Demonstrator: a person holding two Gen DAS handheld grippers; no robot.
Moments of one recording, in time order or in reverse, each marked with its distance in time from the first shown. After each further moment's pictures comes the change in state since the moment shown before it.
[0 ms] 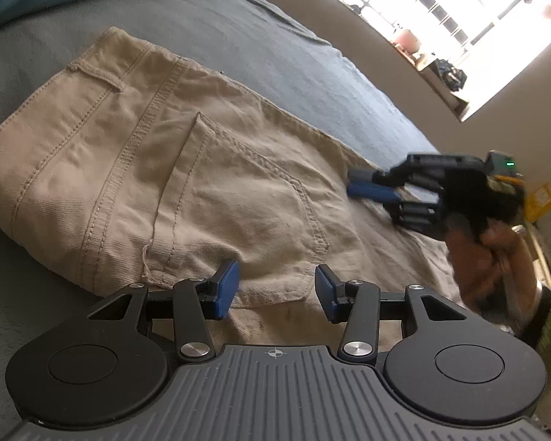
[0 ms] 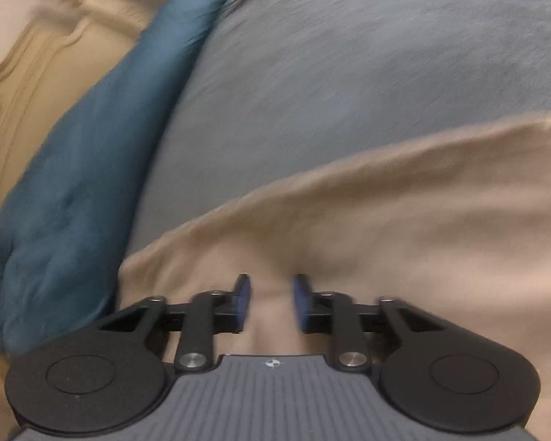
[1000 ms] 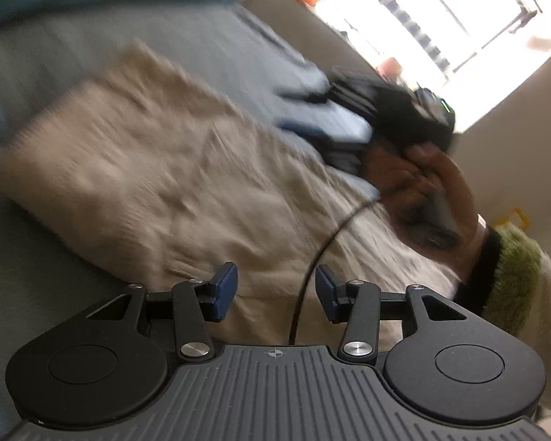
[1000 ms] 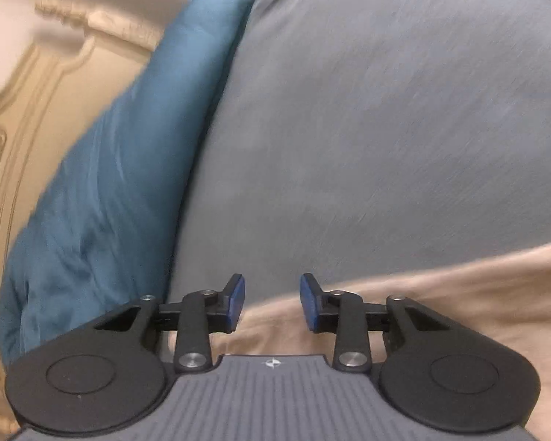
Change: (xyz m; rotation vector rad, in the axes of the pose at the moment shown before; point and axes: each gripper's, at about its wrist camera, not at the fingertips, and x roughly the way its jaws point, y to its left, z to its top) left arm -0.039 0.018 -0.009 -0.046 -0.104 -0.065; right arm 0.066 0.079 -0.012 0.008 -0.026 0.075
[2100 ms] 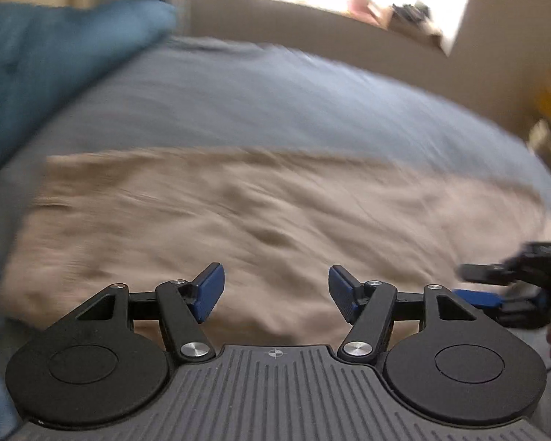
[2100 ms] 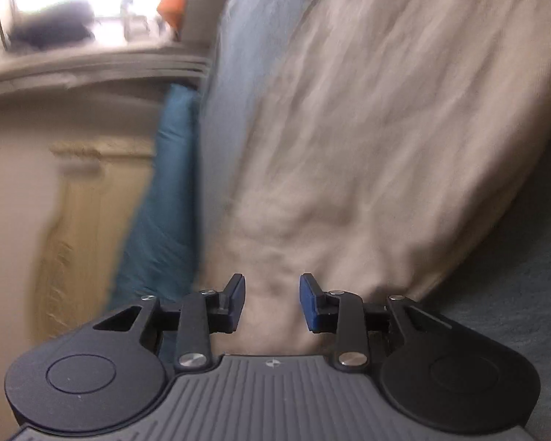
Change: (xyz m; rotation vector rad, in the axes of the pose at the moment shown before) left arm 0.054 -0.131 -0.026 0.491 0.112 0.256; right arm -0.225 -0.171 -0.130 0.369 -0.152 0.104
